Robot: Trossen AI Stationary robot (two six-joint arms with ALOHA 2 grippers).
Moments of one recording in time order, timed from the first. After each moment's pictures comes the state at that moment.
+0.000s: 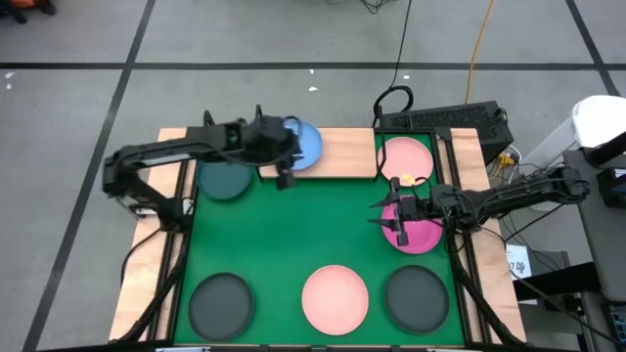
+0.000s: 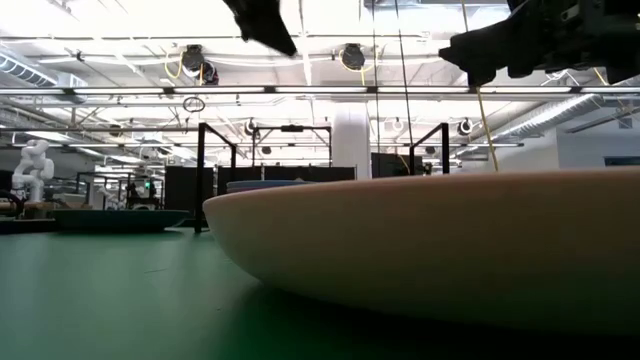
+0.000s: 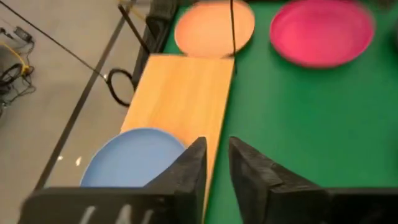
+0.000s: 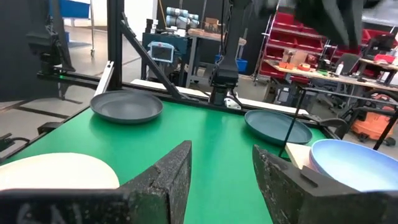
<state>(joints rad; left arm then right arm) 0.21 1.48 1.51 -0.74 -0.13 0.15 0.09 0.82 0.24 0.53 0.00 -0.14</state>
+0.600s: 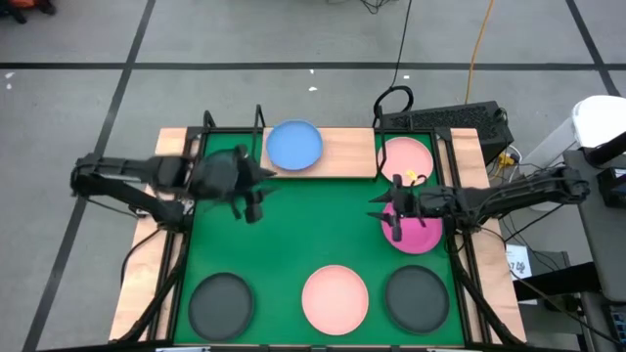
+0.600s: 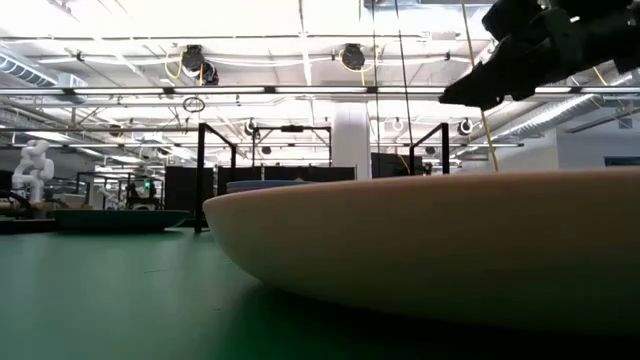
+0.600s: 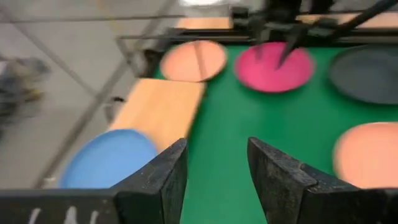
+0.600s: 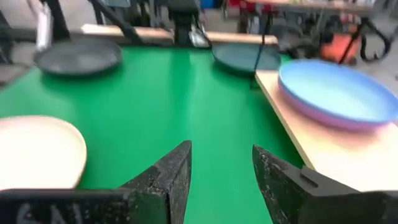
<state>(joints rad) -0.14 1.17 1.27 -0.69 -0.46 -0.09 0.09 0.82 0.33 0.15 0.19 -0.01</state>
